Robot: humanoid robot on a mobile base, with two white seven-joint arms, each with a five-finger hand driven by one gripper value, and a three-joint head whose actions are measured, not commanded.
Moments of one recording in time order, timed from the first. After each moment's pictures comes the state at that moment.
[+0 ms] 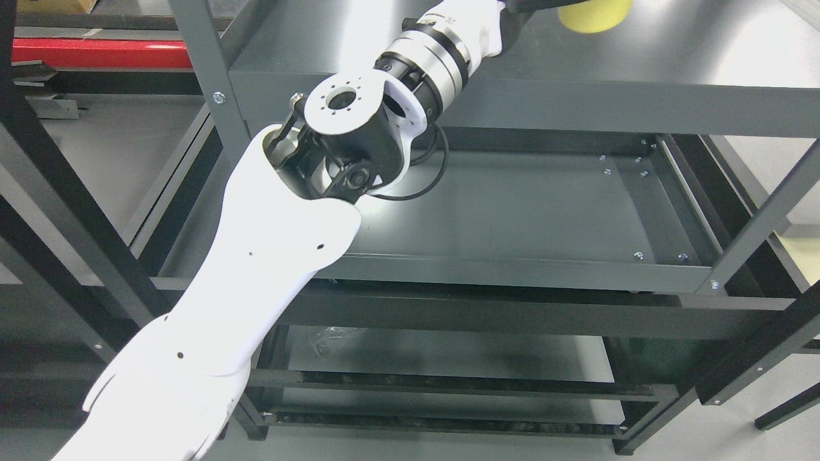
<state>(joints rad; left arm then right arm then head) -1.23 0.00 -0.56 -1.55 0.80 0.52 0.28 0.00 0.00 0.00 -0.24 0.00 0.09 -0.11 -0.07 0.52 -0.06</state>
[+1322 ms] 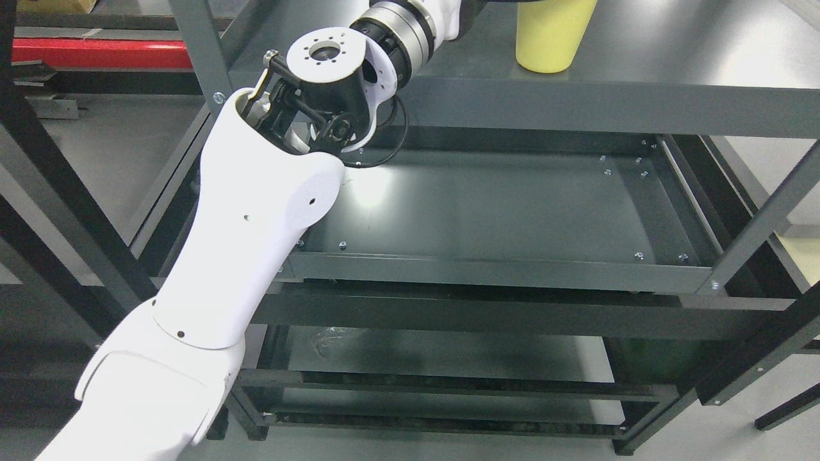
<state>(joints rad) -1.27 0.00 -0.47 -1.47 0.61 0.62 0.14 0.00 0.00 0.00 -0.24 0.00 0.09 -0.12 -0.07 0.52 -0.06</state>
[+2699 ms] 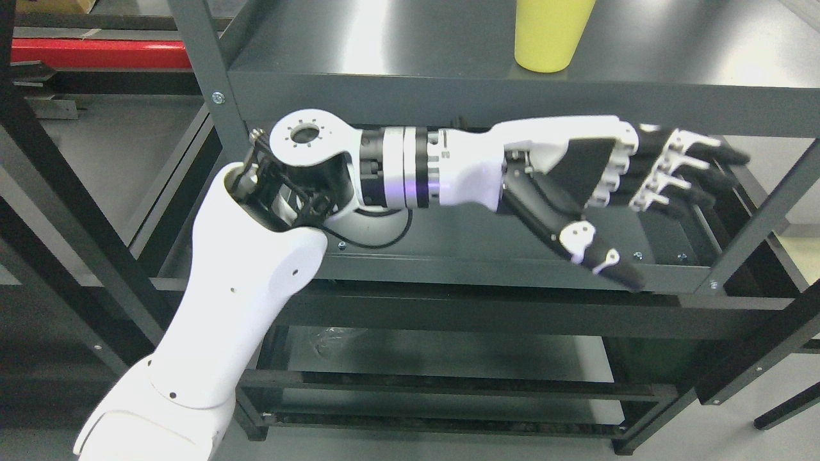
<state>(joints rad) -1.03 0.05 -0.52 -1.64 0.60 0.63 -0.86 0.00 0.00 0.00 -0.24 0.00 0.09 -0.12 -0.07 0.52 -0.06</state>
